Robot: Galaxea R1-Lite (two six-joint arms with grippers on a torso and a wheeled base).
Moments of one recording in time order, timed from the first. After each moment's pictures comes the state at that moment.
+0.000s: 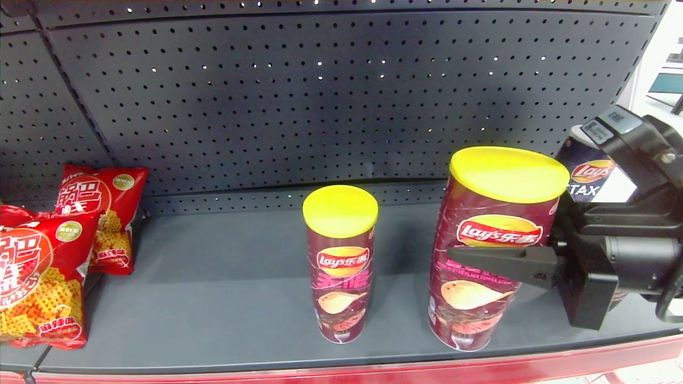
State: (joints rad) left arm 0.01 0.04 0.00 0.01 0.01 -0.01; right arm 0.62 1.33 -0.83 -0.23 0.53 -0.20
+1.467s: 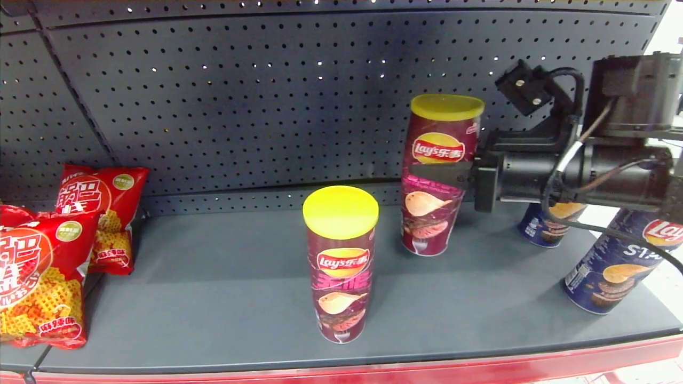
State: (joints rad) left arm 0.00 0.00 0.00 0.01 0.01 -0.01; right arm 0.49 1.62 -1.13 -0.29 0.50 -0.19
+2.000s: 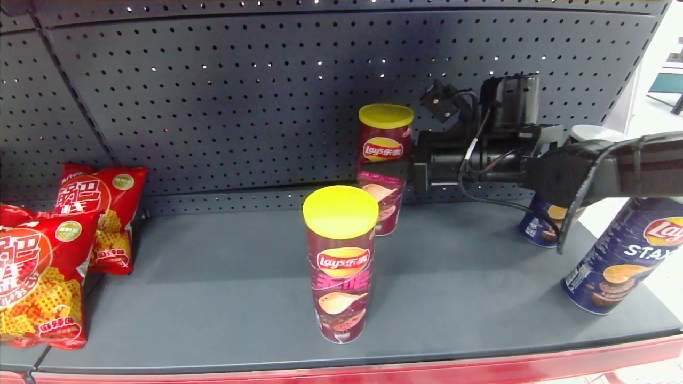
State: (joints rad) left arm 0.00 0.00 0.00 0.01 0.01 -0.01; right arm 0.46 1.96 -1.45 -0.30 0.75 -0.27
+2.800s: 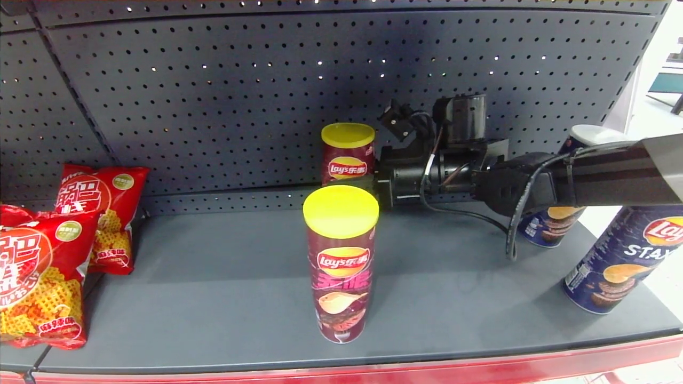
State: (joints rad) left arm 0.00 0.00 0.00 0.01 0.01 -0.01; right arm 0.55 2.08 -1.53 -0.30 0.79 -0.27
